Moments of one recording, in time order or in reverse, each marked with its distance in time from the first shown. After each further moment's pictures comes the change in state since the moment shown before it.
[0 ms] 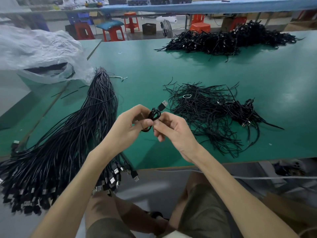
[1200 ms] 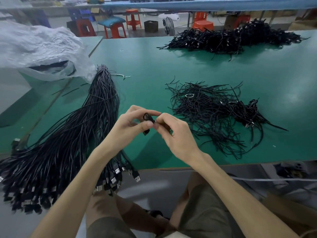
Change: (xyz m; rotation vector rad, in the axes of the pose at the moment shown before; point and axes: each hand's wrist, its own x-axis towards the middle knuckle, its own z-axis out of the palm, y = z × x) left_hand -0.004 -0.013 -0.002 -0.251 -0.042 -0.077; right_hand -0.001 0.002 0.004 -0.709 0.112 -0.323
